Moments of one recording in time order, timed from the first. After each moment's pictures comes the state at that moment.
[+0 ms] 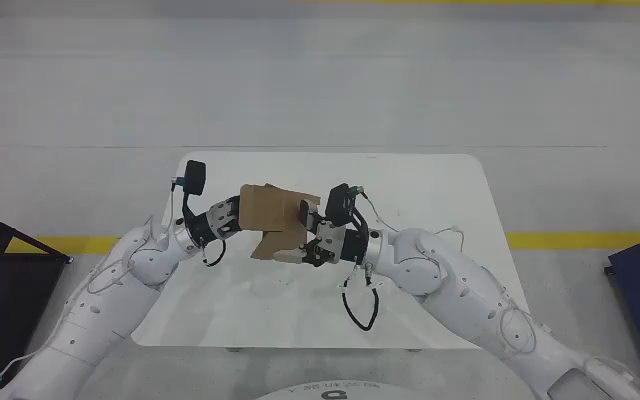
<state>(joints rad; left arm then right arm) 1.22 -0.89 -0.98 -1.45 0.37 -0.94 -0.04 -1.24 -0.99 0.82 -1.81 -0.52 -0.48 0.21</state>
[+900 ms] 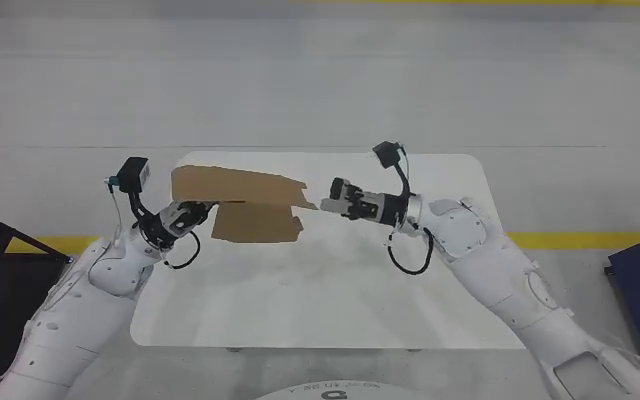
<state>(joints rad) 1.36 -0.83 -1.17 -1.56 0.13 -1.01 -0.06 -1.16 -0.96 0.98 -1.64 0.16 -0.53 0.66</state>
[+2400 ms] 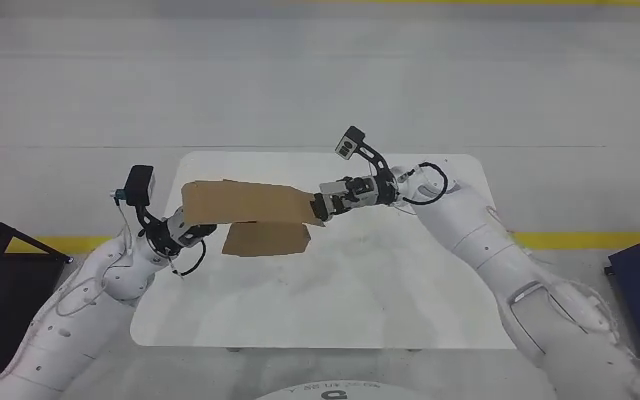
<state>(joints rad) 1.35 -0.77 -1.07 -1.60 0.47 -1.01 0.30 -0.79 -1.15 0.76 -1.07 0.92 -0.35 1.41</state>
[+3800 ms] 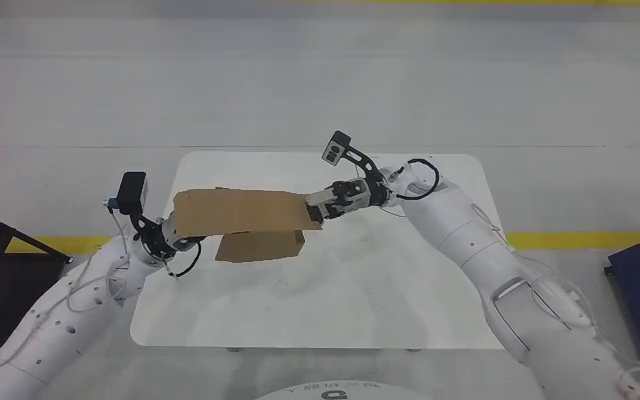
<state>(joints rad) 1.23 -0.68 -0.87 -1.53 0.73 -1.01 0.71 -0.77 -1.24 0.78 -0.99 0.93 -0.27 1.53</state>
